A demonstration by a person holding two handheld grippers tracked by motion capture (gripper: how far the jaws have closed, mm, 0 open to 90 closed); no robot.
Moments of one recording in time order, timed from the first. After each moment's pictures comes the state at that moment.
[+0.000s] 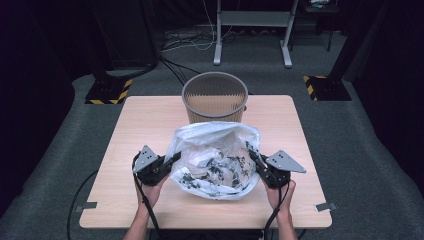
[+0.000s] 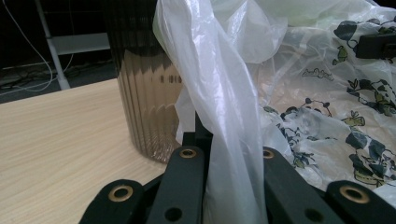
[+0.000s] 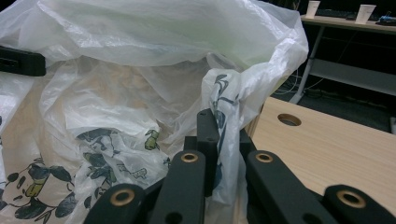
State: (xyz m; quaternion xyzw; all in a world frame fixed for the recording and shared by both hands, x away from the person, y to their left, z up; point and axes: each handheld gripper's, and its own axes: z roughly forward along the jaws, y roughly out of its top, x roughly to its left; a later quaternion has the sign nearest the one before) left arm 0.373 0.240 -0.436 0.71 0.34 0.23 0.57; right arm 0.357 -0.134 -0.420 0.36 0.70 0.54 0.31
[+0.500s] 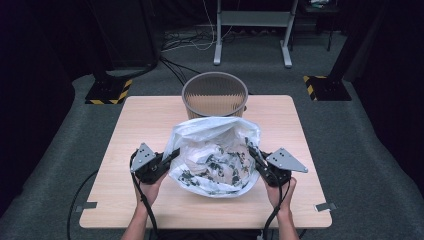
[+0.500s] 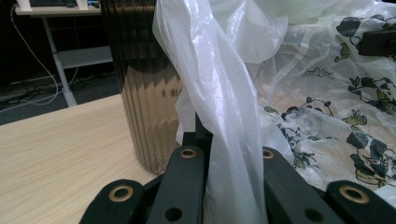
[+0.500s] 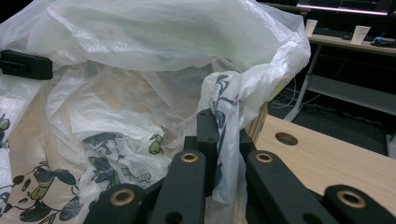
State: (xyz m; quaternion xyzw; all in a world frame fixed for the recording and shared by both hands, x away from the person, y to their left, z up) left arm 0.369 0.241 -0.420 0.70 0.33 0.25 0.58; right arm 0.352 -0.130 -0.402 0.34 0.69 0.55 0.33
